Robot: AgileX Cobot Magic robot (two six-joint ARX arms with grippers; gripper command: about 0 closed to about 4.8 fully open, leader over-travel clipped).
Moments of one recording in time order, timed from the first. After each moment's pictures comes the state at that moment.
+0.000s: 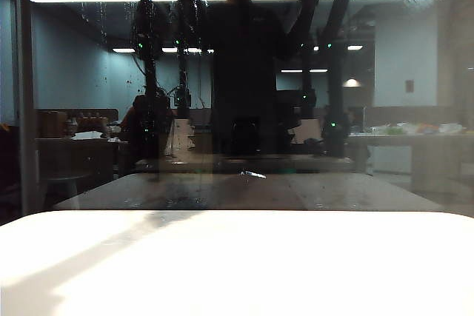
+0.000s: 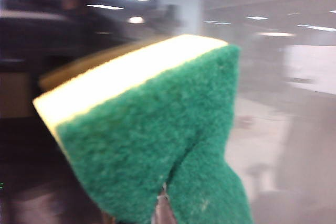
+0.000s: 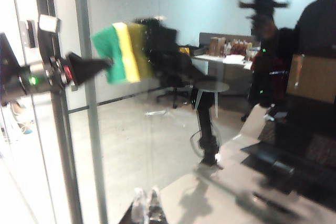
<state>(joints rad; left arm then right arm) -0.18 1.86 2.44 -0.28 0.25 -0.09 -0.10 1.34 2.07 -0.51 -0.89 0.10</state>
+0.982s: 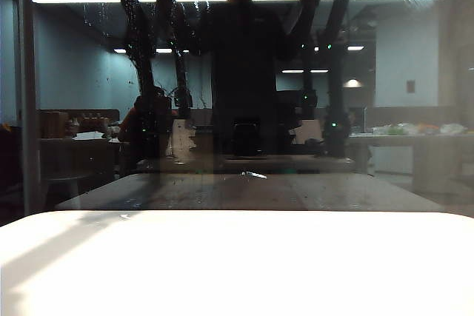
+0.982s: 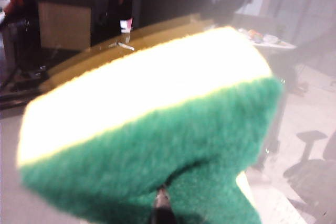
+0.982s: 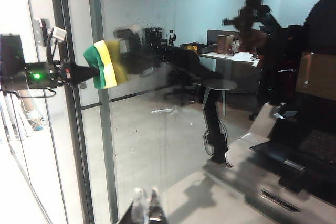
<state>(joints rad) 0.07 1.84 2.41 -0.54 0.34 -0.12 -0.10 1.32 2.07 -0.54 -0.92 0.10</state>
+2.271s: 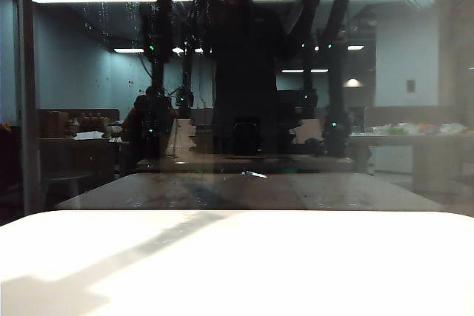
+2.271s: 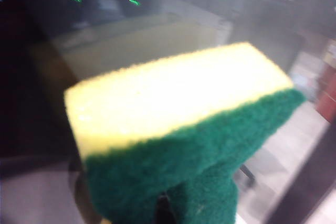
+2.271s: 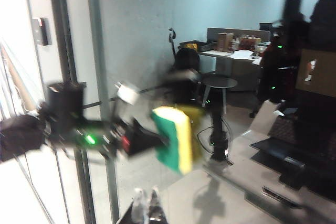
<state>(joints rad) -0.38 1.92 2.25 -0.38 0.27 -0.11 -0.10 1.32 2.07 -0.55 -0.92 0.10</state>
